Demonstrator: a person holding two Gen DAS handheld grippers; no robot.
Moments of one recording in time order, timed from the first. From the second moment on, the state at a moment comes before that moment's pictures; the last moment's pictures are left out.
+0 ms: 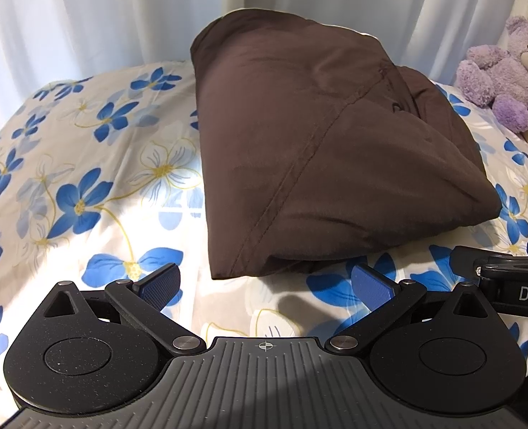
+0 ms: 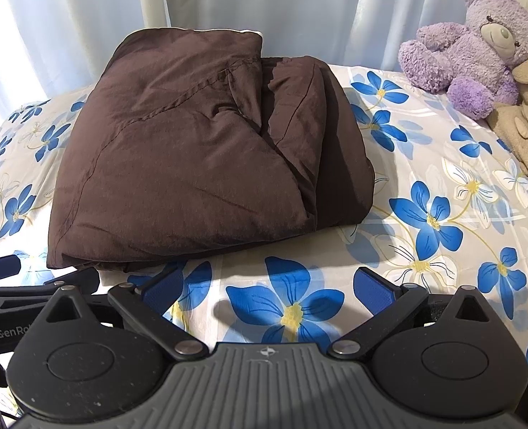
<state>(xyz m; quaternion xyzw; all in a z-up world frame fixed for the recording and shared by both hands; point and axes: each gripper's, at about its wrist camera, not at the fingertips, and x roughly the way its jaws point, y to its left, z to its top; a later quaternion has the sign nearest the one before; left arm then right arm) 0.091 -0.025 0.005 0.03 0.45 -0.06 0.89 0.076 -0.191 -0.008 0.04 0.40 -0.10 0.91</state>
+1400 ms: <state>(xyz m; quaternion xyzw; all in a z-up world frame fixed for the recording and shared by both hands) 0.096 -0.029 0.007 0.03 0.45 -0.07 0.89 0.080 -0.193 -0.005 0.05 0.39 -0.11 0.91</state>
